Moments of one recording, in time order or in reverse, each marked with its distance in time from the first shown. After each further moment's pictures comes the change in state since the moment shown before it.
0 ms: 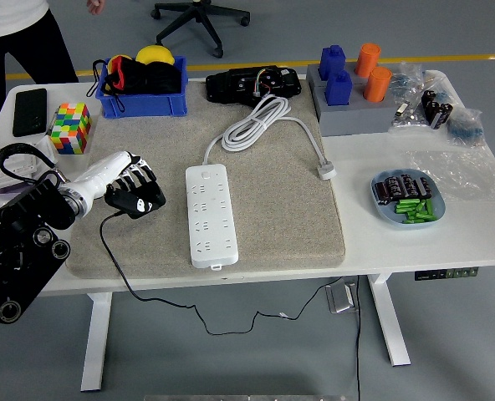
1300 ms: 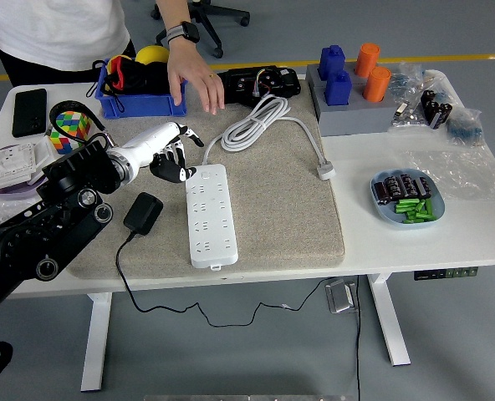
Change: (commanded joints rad) left arm -0.266 -0.071 0.224 0.100 -0.115 -0.017 0.071; right arm -0.005 0.003 0.002 -0.001 0.002 0.000 0.000
